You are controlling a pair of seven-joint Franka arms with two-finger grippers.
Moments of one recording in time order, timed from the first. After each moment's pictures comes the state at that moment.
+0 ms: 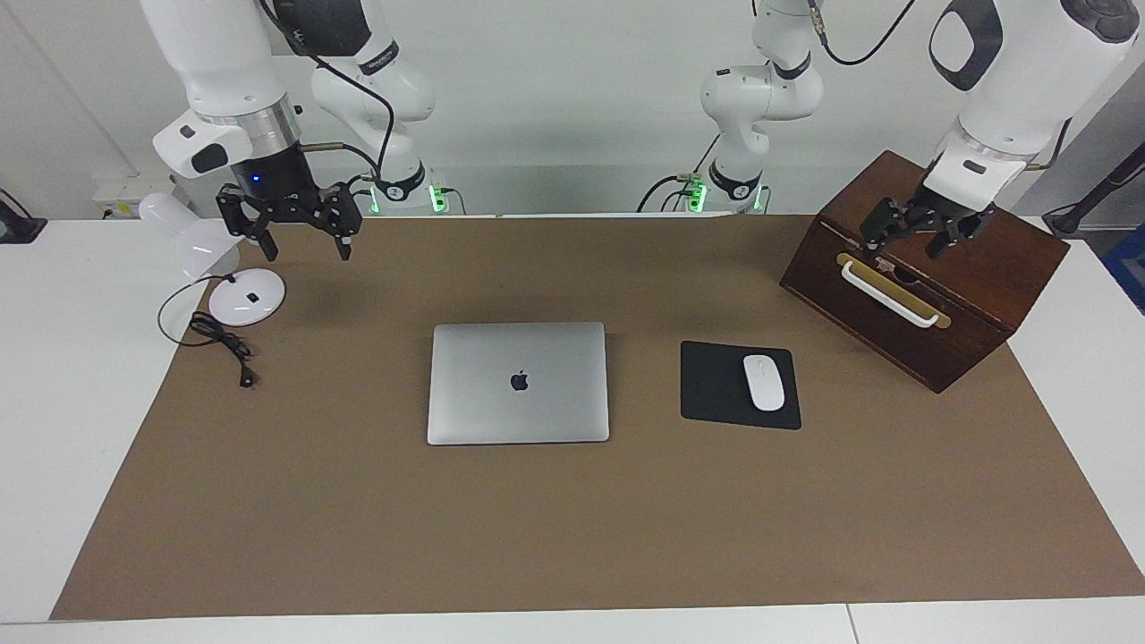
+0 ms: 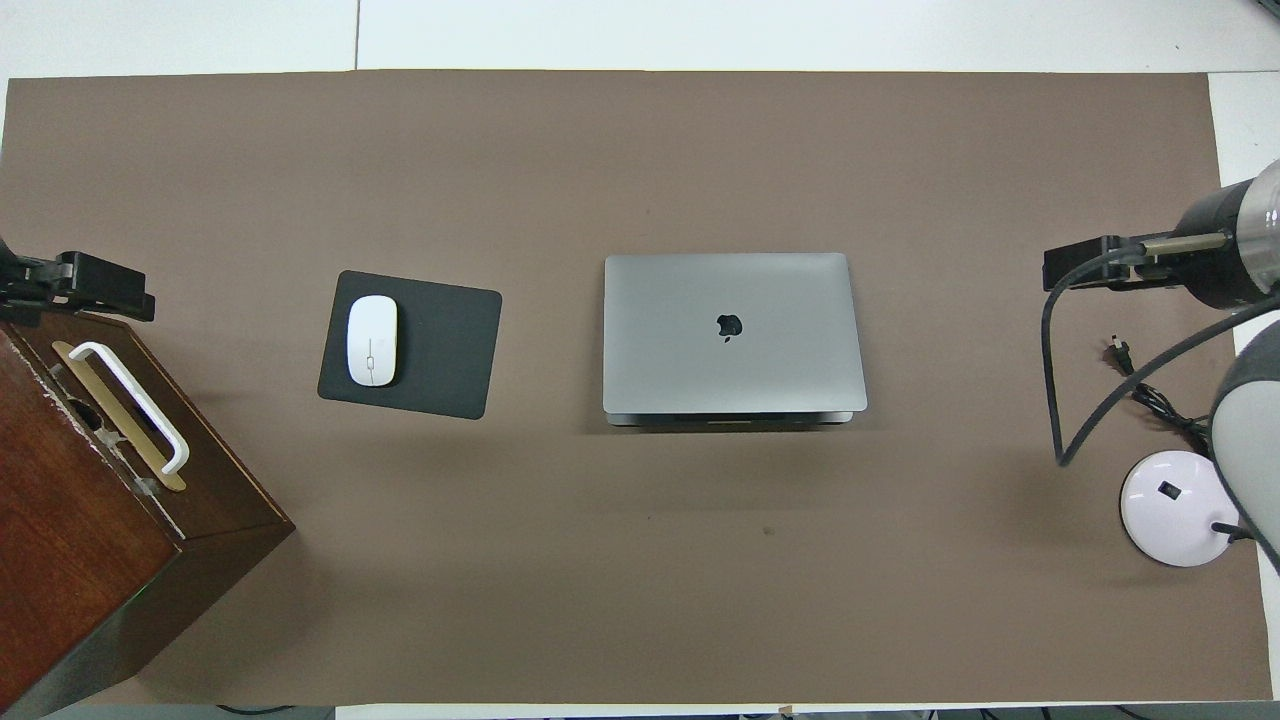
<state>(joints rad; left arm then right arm) -0.07 0.02 0.05 -1.59 0.00 1.58 0.01 -0.18 -0.05 0.26 -1.65 -0.01 1.71 0.09</state>
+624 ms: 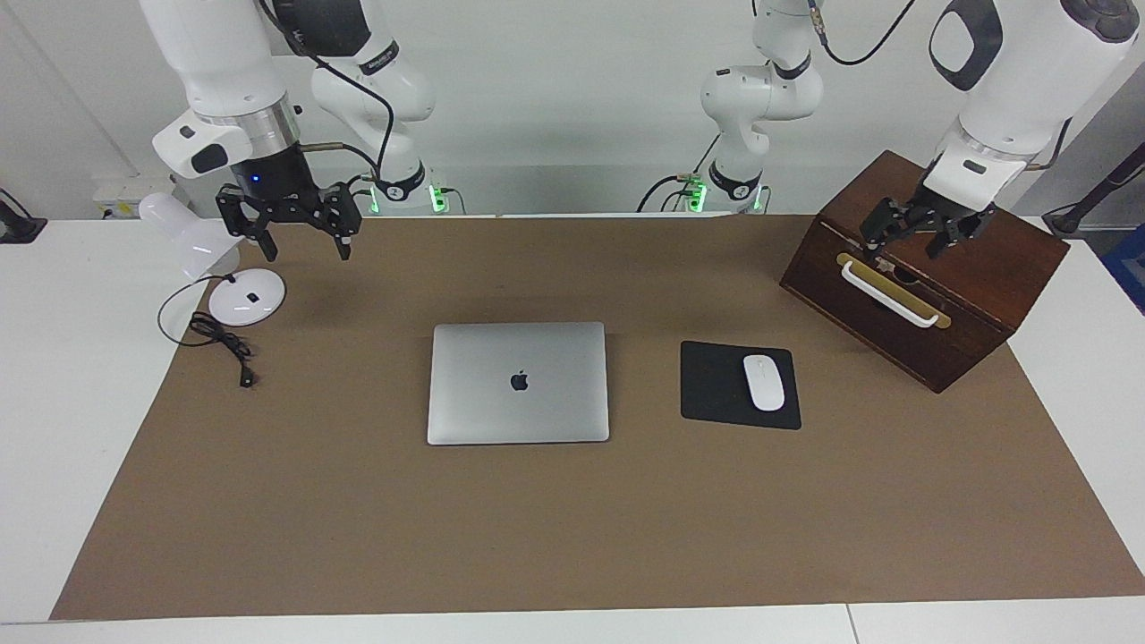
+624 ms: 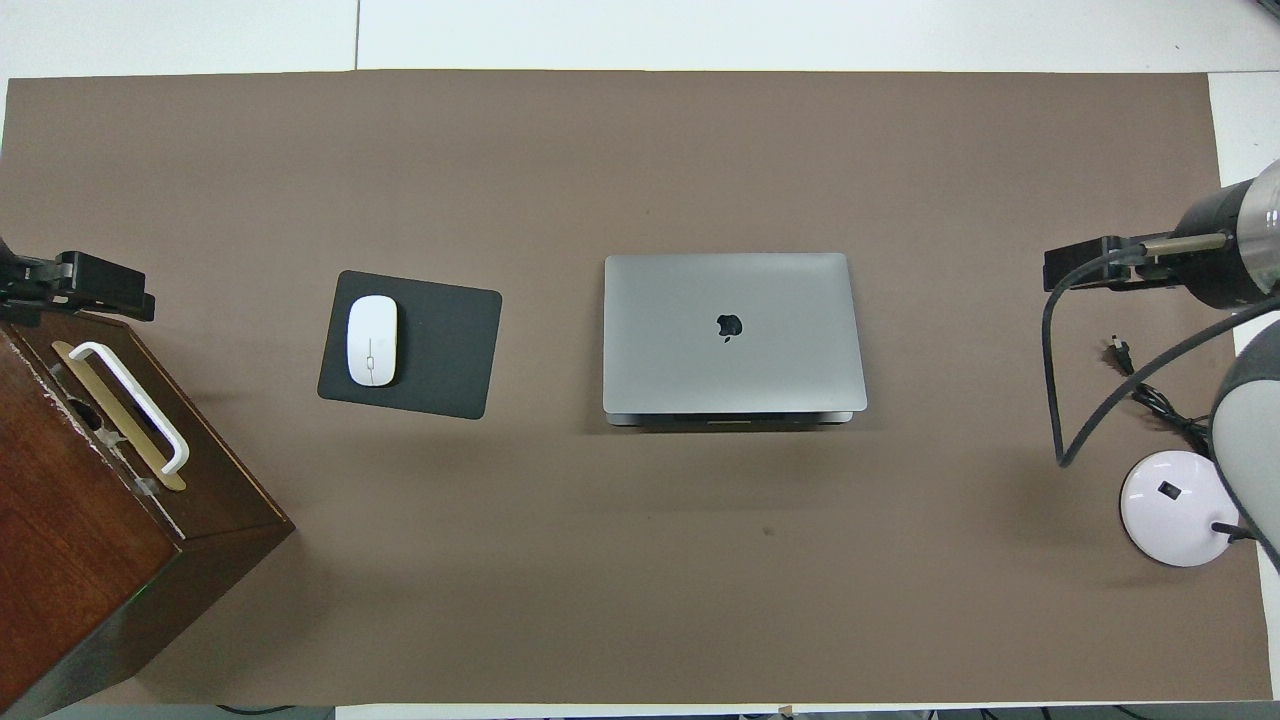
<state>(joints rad) -0.07 0.02 0.05 -1.59 0.00 1.58 0.01 -0.18 -0.05 0.26 -1.65 -0.01 1.71 0.08</state>
